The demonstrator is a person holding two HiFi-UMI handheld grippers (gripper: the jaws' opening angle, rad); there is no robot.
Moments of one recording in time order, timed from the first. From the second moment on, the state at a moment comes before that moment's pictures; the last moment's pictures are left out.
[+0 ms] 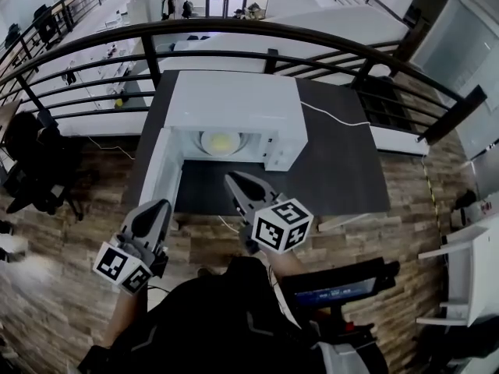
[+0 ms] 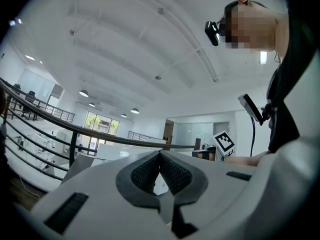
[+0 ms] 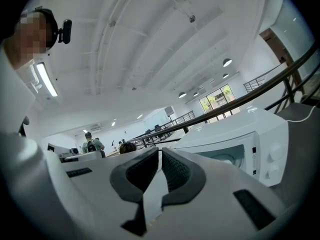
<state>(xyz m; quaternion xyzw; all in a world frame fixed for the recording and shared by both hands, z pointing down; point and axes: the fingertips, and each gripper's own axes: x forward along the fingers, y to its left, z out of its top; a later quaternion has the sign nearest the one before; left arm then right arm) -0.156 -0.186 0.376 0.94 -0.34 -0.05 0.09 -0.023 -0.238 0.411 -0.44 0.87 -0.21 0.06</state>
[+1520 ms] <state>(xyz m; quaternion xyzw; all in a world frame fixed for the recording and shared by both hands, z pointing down) -0.129 -0.269 0.374 0.88 -0.47 -0.01 0.06 0.052 -0.385 0.658 -0.42 0.65 -0.60 0.17</state>
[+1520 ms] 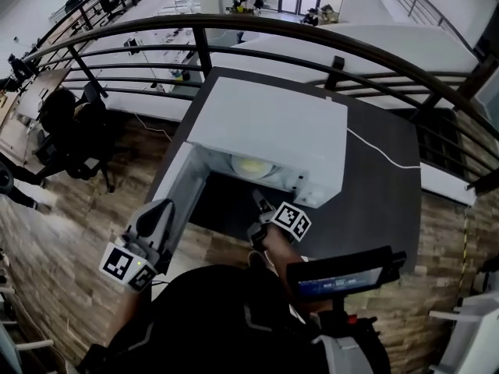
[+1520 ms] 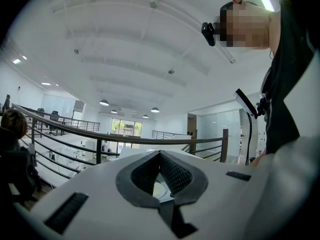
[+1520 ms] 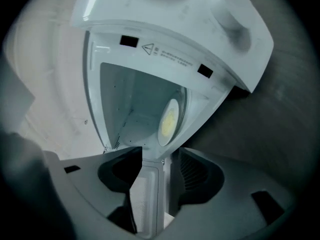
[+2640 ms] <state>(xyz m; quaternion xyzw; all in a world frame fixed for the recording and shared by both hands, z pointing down) -0.146 -0.271 0.382 0.83 -0.55 0.03 0.06 0.021 -0.457 0.717 -0.40 0.55 -0.70 0.22</state>
